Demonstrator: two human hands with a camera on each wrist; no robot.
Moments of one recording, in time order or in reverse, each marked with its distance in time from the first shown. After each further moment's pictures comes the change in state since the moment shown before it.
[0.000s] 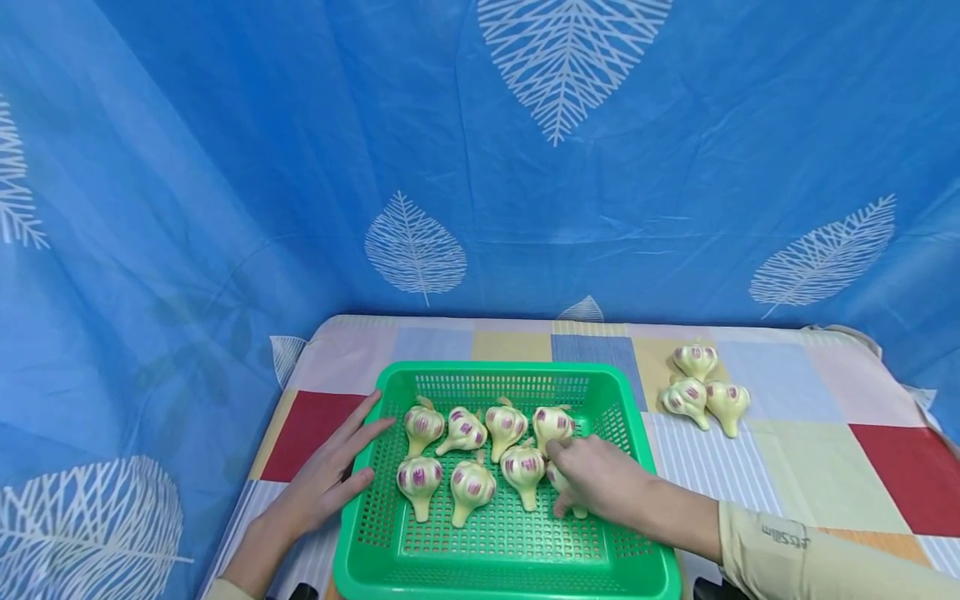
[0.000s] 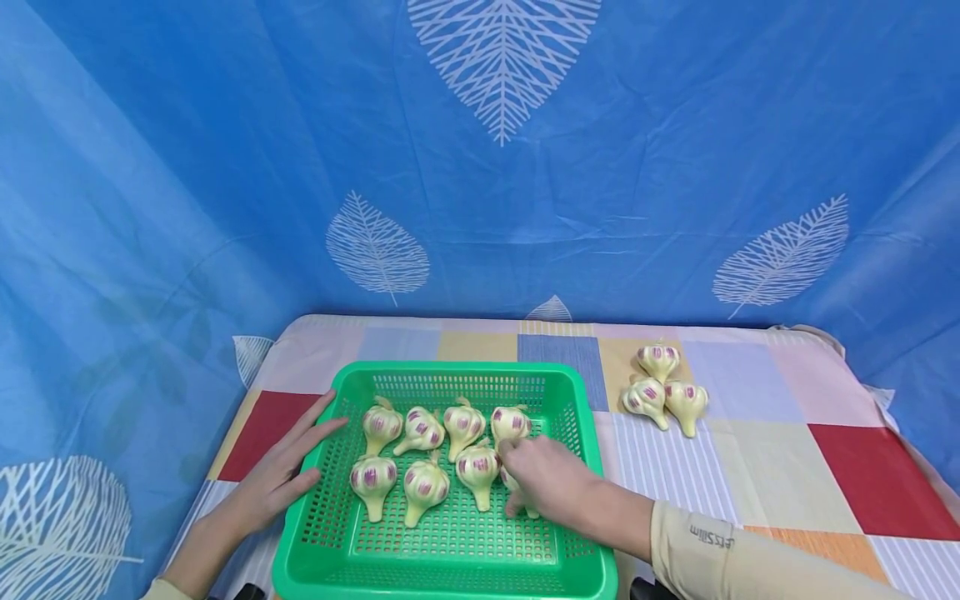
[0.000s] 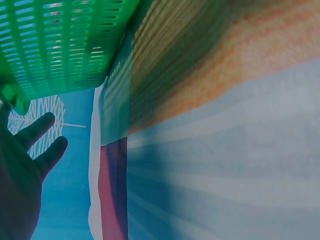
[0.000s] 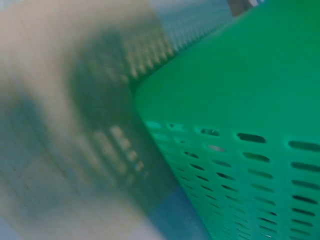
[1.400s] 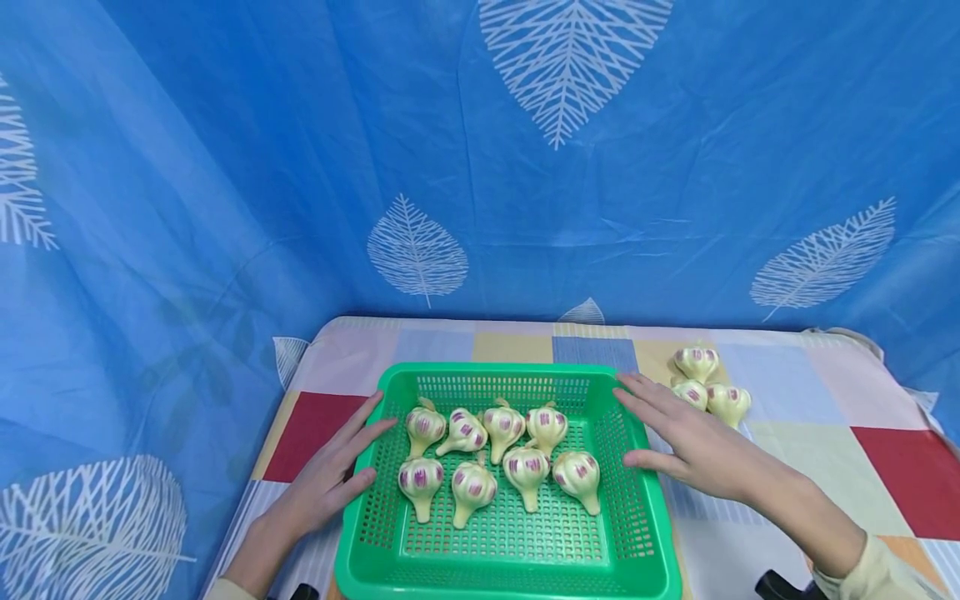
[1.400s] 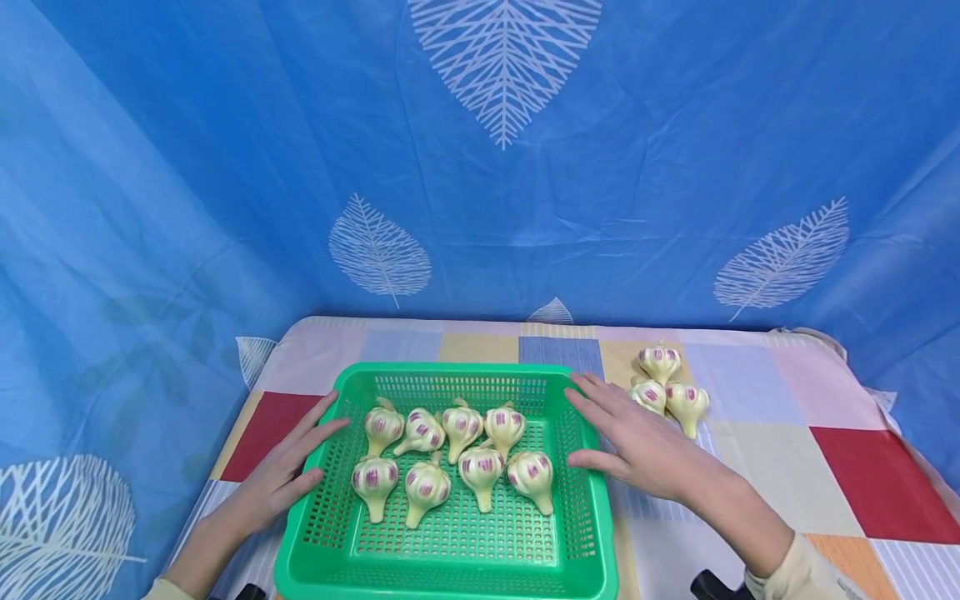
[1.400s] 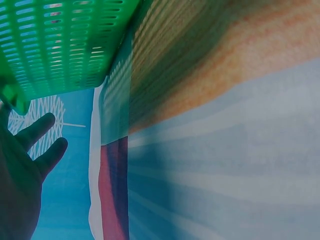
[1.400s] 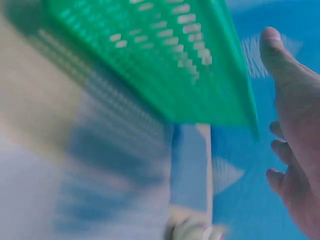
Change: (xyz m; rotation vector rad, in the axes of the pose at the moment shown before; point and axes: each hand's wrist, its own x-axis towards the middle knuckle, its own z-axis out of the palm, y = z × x) left_hand 0.000 0.002 -0.001 -0.019 -0.004 -0.023; right_hand -0.066 0.072 -0.055 0.136 0.082 0.102
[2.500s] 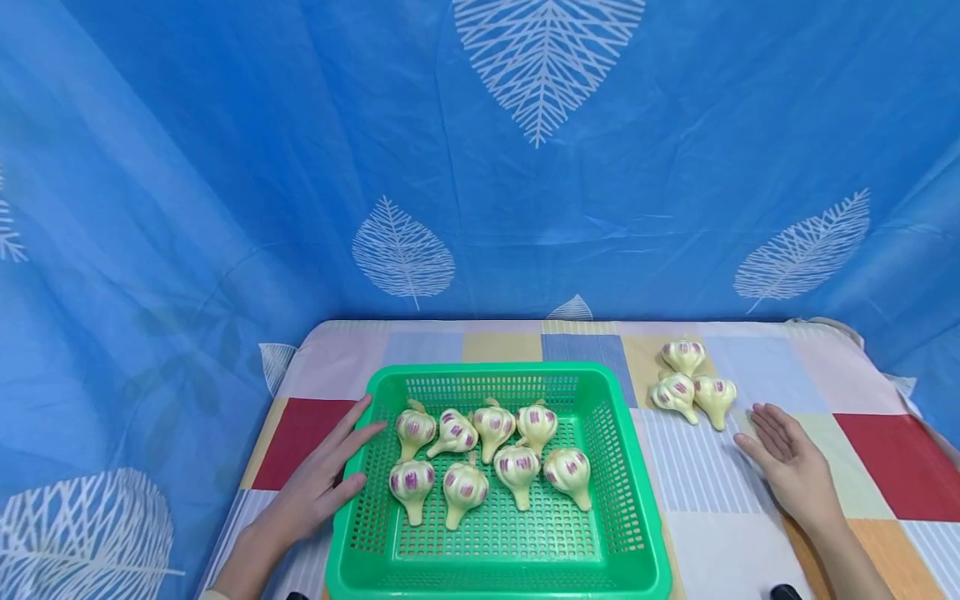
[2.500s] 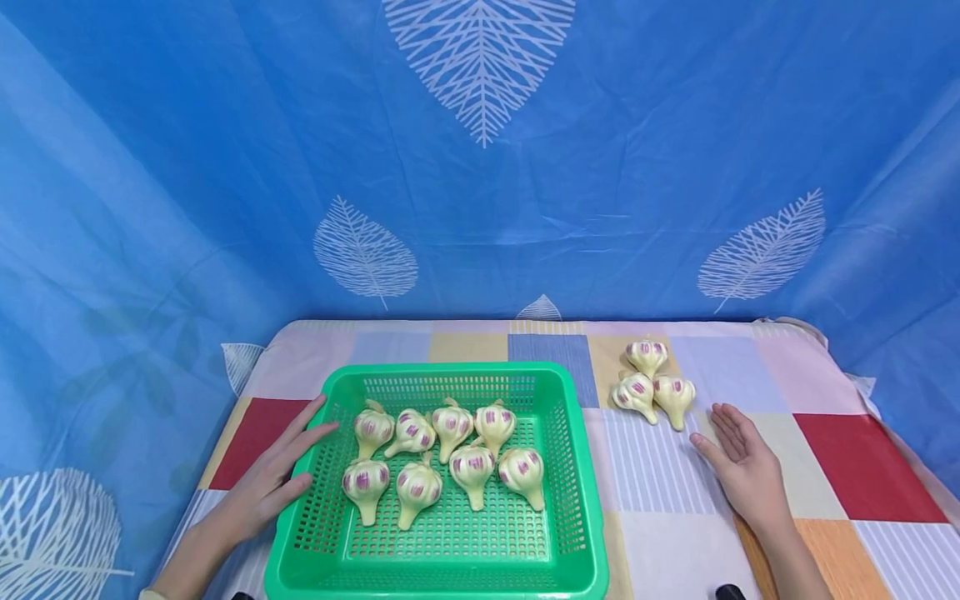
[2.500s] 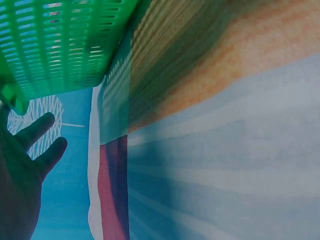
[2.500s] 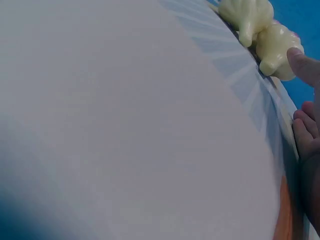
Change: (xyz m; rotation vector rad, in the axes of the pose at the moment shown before) left_hand 0.000 0.001 -0.002 0.001 -0.018 -0.001; right_hand -0.113 0.120 0.074 0.449 0.600 0.678
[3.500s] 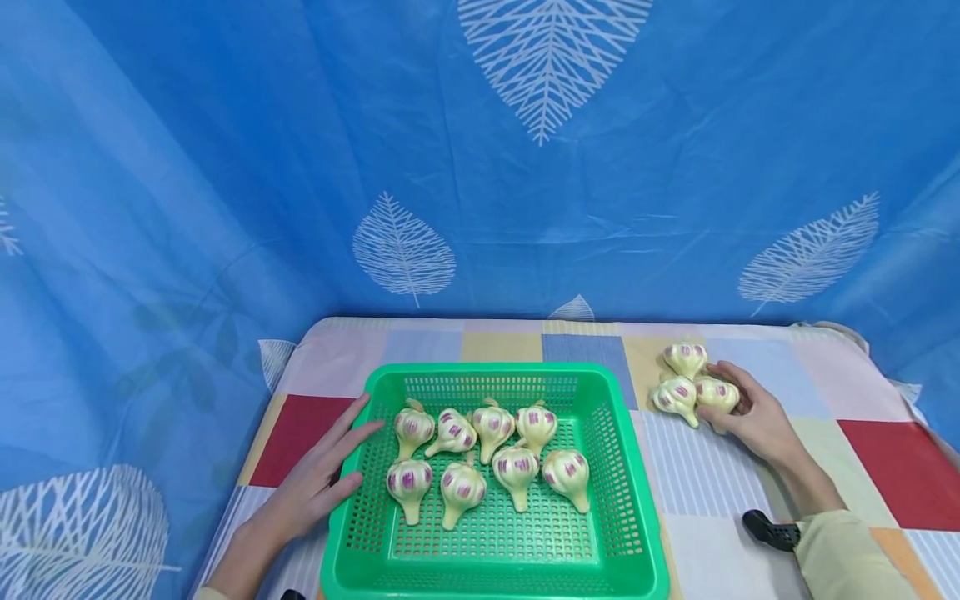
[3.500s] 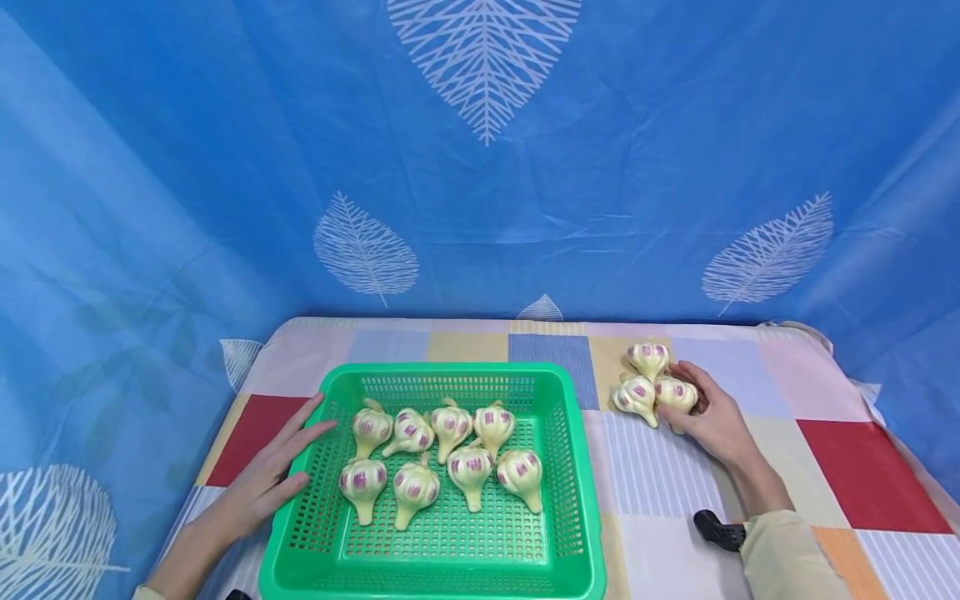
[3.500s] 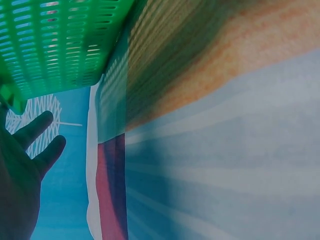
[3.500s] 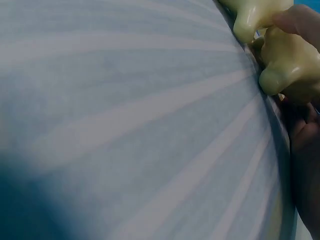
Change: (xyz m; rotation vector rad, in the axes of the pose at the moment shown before) left_hand -0.001 -0.004 0.002 -0.024 0.003 0.011; right_hand 0.076 -0.006 0.009 -0.003 -0.249 -0.162
